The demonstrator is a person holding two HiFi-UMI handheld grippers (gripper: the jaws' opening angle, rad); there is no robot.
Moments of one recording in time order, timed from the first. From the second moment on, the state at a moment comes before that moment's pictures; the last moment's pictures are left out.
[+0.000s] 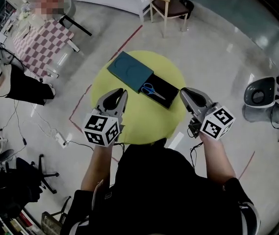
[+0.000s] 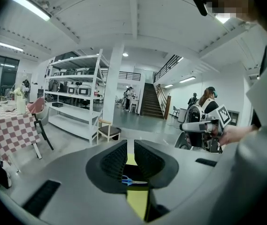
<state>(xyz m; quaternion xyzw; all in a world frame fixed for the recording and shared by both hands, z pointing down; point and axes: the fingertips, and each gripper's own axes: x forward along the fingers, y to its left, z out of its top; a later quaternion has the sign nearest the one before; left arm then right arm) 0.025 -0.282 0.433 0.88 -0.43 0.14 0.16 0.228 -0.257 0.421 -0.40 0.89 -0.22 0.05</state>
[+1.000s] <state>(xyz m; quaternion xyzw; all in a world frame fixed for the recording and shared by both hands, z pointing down) -0.002 -0.275 0.512 0.87 -0.41 0.14 0.23 0.144 -0.313 0.570 -0.34 0.88 -0.24 -0.22</state>
